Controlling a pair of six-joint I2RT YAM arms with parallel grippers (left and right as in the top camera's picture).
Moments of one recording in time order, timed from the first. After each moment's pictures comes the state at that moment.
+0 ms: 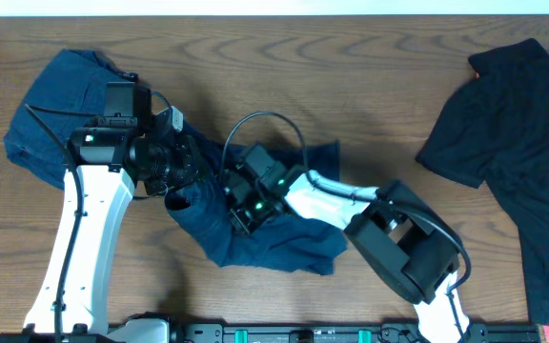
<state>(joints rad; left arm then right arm) -0.03 1.40 1.24 -1.14 0.43 -0.37 0.84 2.11 1.25 -0.28 -0.66 0.24</state>
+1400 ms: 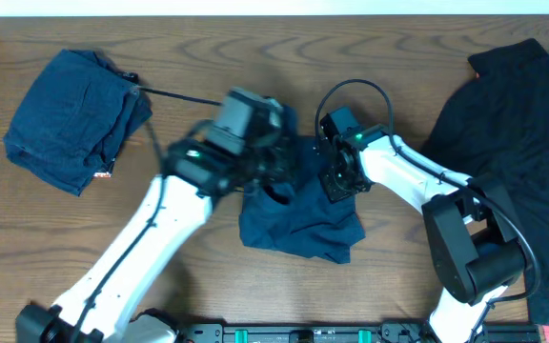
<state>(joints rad) -0.57 1.46 1.24 -0.78 0.34 -0.68 0.48 1.92 1.18 -0.74 -0.09 0.09</state>
